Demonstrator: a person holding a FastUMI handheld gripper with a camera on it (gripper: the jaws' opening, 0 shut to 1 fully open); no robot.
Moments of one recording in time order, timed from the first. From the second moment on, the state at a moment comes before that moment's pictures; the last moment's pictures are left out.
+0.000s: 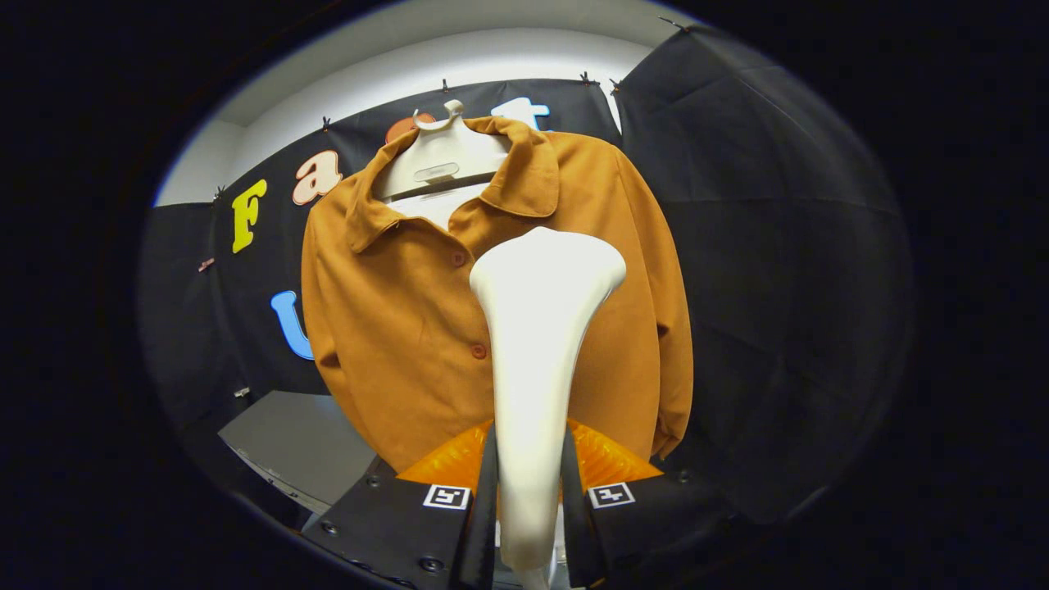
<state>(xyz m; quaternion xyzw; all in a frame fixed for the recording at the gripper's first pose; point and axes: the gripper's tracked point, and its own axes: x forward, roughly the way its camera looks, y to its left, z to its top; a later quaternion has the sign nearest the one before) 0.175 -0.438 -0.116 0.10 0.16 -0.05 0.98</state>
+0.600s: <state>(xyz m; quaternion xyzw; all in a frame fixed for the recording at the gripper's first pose) 0.188 -0.454 -0.183 0.12 0.21 -0.03 0.97</state>
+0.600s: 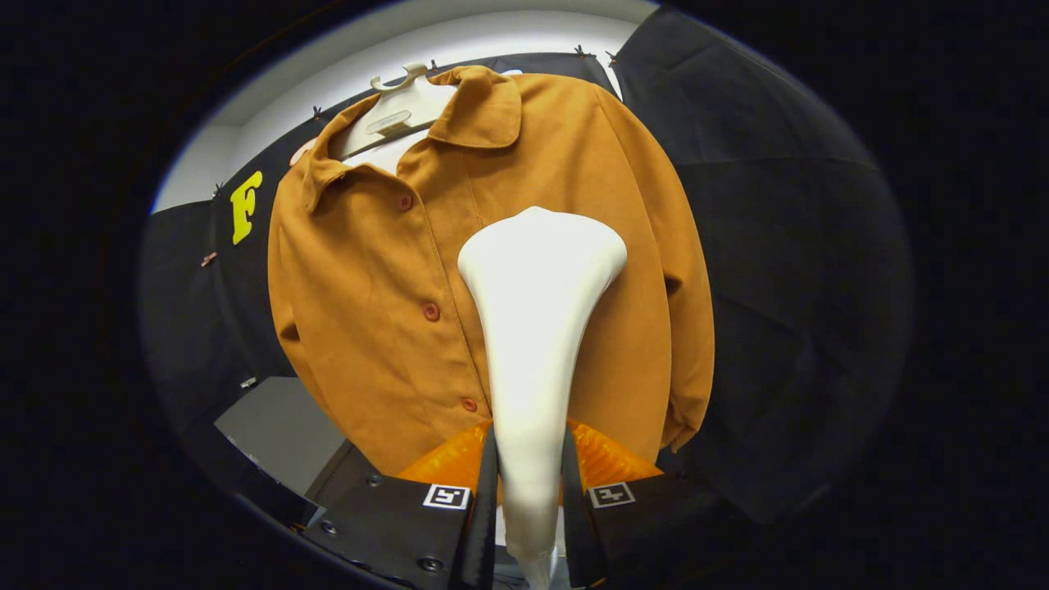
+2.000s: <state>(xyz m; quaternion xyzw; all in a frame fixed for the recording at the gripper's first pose) 0.089 -0.446 -0.241 0.09 0.30 -0.13 0.94</state>
